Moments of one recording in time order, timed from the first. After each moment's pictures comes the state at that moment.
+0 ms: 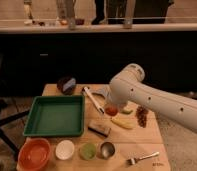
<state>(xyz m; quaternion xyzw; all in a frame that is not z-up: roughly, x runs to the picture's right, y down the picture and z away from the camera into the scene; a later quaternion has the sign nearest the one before) 0.080 0.089 0.704 -0.15 -0.18 -0.58 0.78</state>
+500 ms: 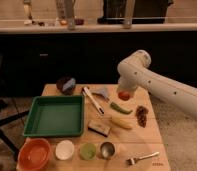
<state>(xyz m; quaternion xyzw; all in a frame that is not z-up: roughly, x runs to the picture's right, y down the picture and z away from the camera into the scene) 0.162 0.017 0.774 -0.19 -0.11 -0.54 0.81</state>
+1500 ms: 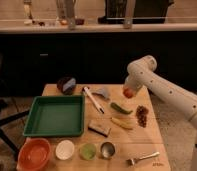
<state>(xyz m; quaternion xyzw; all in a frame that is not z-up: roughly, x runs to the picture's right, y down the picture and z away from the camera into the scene) 0.211 0.018 0.866 -0.18 -0.10 -0.42 0.89</state>
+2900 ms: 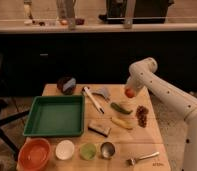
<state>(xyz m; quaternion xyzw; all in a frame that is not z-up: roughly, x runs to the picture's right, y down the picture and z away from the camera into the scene) 0.224 0.015 0.890 -0.18 -0.09 -0.41 0.89</state>
